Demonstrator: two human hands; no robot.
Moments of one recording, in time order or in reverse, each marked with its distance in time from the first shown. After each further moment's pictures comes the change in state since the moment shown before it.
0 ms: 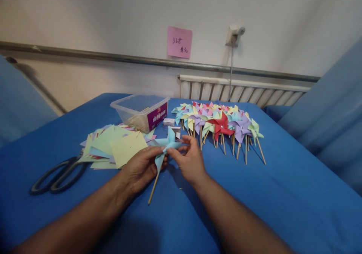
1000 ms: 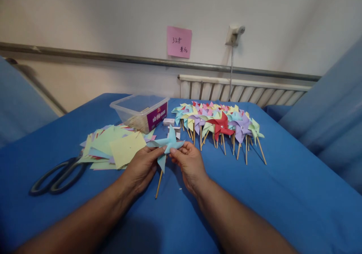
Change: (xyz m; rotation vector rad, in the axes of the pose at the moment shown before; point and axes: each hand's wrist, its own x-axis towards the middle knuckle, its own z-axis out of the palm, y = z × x) left_hand 0.006 -0.013 -0.002 0.144 0.032 0.191; right_hand -0.009 -0.001 0.007 0.479 -0.093 0.300
